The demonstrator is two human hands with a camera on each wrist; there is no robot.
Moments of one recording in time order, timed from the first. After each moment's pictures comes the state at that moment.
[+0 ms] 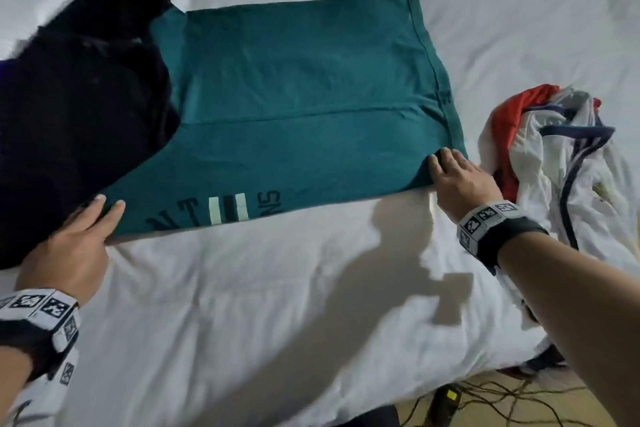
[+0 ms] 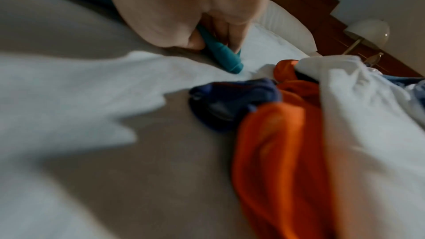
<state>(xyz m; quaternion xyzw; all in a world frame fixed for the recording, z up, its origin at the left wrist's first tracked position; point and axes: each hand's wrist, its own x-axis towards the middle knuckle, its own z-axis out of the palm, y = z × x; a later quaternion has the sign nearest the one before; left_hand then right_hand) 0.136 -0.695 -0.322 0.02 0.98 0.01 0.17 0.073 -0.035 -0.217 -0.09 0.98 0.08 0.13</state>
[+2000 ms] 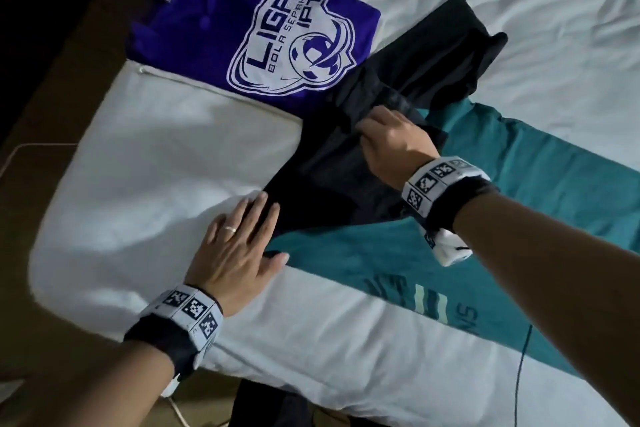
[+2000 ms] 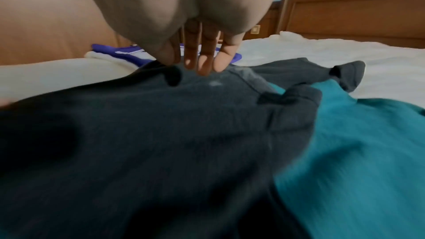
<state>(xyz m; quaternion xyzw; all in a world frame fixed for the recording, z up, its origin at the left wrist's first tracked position) 0.313 -0.693 -0.213 -0.08 0.97 0.14 0.18 0.040 -0.525 -0.186 -0.43 0.89 -0.13 0.05</state>
